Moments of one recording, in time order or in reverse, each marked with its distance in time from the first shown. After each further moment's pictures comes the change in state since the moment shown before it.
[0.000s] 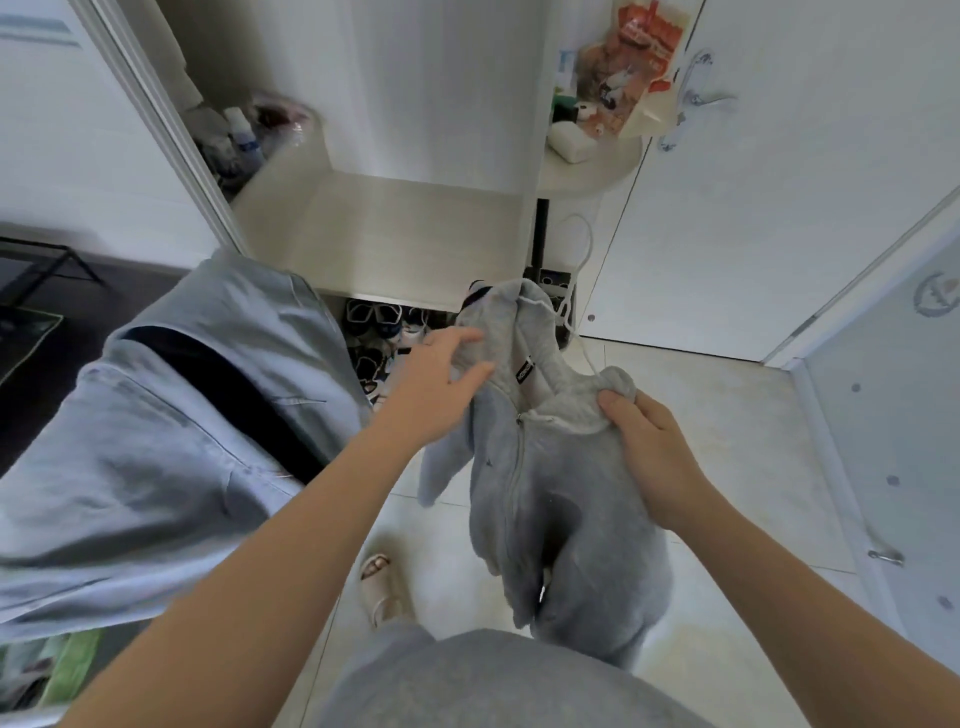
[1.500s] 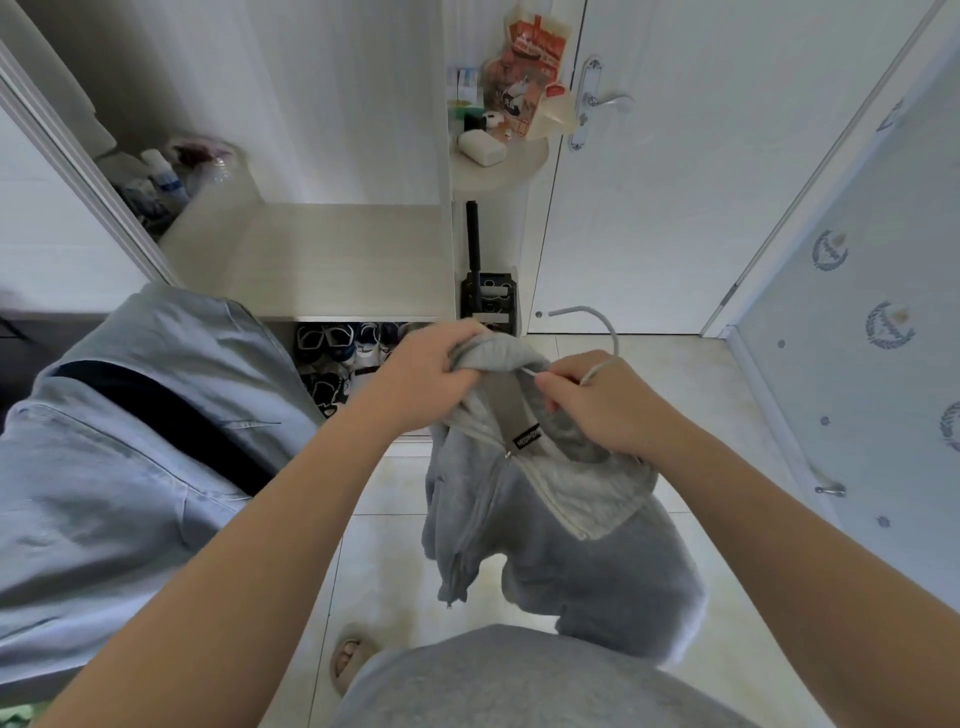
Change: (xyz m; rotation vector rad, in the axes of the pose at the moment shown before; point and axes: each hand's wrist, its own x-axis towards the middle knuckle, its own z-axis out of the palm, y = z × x) left_hand -0.027 0.076 0.009 0.067 -0.219 0.348; right_hand -0.034 -0.026 -0.035 -0.762 -0.037 -0.263
